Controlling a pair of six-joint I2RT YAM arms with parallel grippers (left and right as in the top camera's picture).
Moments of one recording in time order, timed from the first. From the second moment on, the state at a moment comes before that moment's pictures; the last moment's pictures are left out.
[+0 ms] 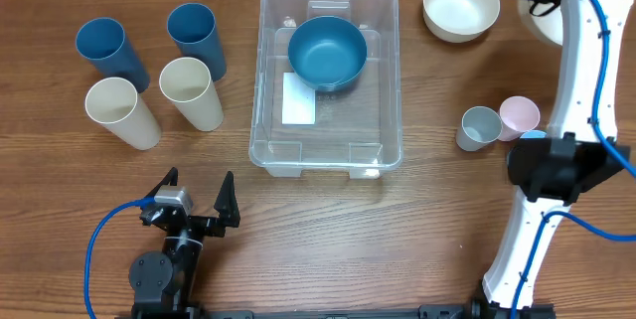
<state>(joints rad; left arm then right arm) 0.00 0.01 0.01 -0.06 0.15 -0.20 -0.11 2.34 2.77 -1.36 0.02 0.15</state>
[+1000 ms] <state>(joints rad) 0.00 0.01 0.01 -0.06 0.15 -0.20 0.55 2.34 2.46 -1.17 -0.01 -0.12</state>
